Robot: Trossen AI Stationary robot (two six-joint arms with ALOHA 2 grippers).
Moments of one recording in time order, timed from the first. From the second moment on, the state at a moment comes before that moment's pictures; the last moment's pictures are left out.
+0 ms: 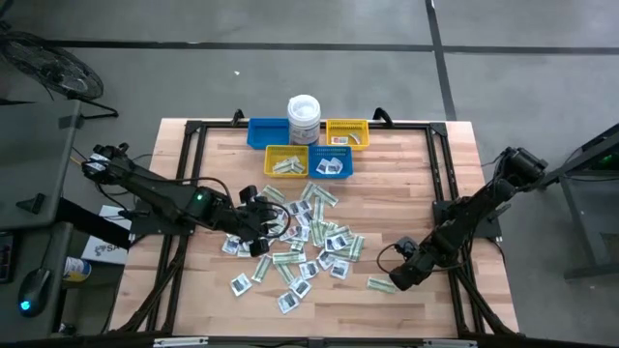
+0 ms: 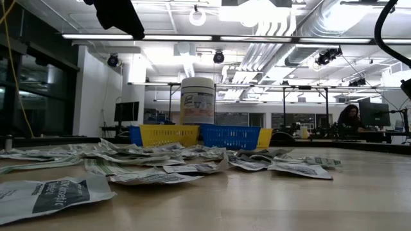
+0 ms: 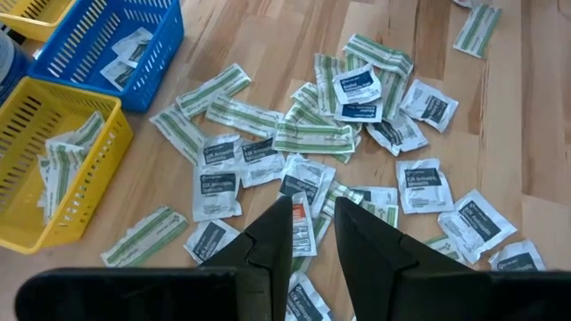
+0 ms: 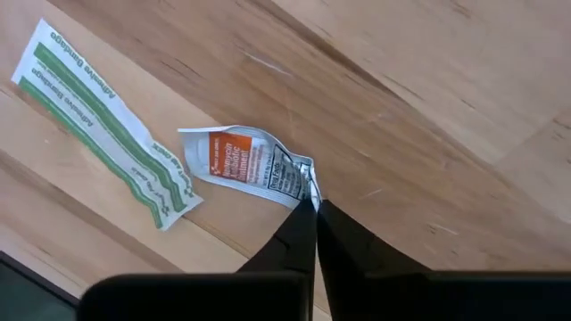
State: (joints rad) left arm -0.38 1.30 1.10 -0.68 -0.44 -0.51; right arm 0.74 1.39 0.54 -0.39 -0.09 1.76
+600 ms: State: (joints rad) left arm -0.28 1.24 1.10 -0.68 -0.46 -0.50; right arm 0.67 1.31 0.66 -0.58 0.41 1.62
